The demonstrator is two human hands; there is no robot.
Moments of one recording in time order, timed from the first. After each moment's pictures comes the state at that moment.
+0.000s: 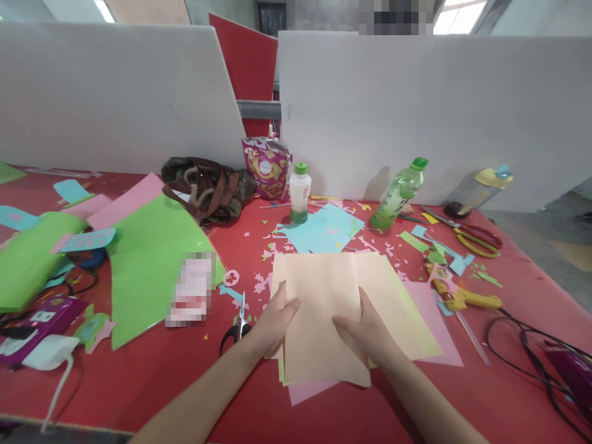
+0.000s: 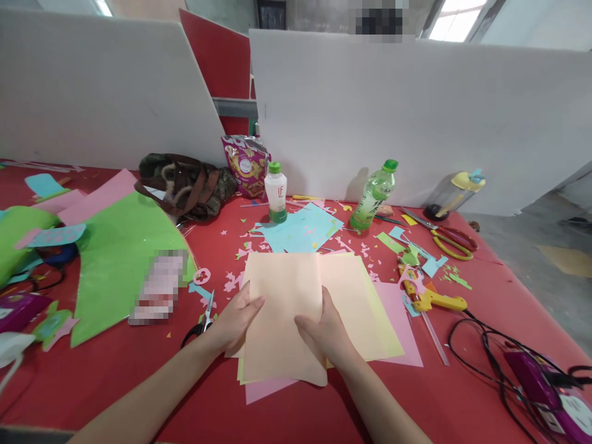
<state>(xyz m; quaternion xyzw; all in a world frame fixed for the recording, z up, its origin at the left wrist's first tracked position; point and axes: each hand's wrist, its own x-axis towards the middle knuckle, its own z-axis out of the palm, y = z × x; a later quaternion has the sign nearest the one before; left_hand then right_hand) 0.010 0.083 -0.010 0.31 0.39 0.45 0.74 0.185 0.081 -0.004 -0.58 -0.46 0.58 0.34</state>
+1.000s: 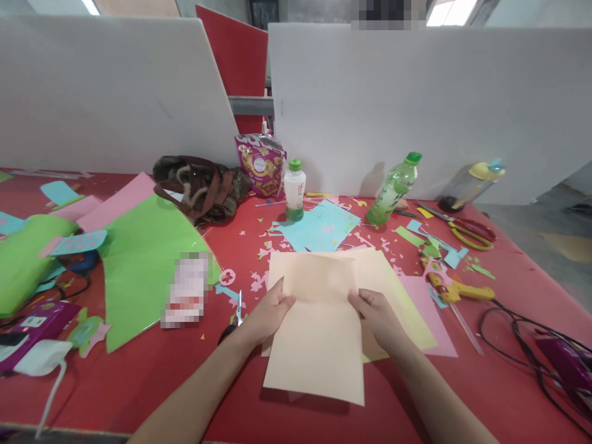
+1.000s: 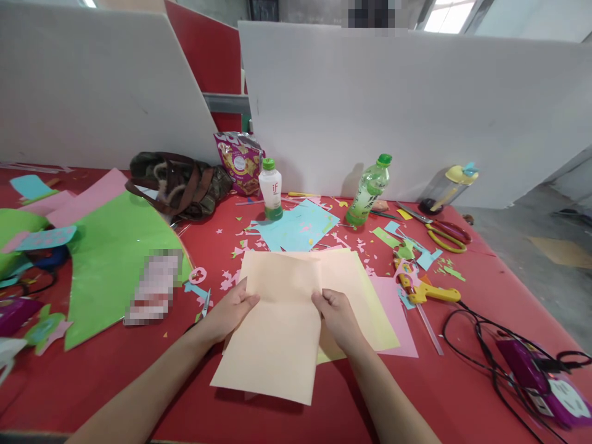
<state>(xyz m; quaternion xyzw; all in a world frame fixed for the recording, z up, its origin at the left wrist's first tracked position) -0.006 0.091 -0.015 0.40 0.43 0.36 0.72 0.202 0.092 -0.008 -0.61 -0.47 0.55 0.34</state>
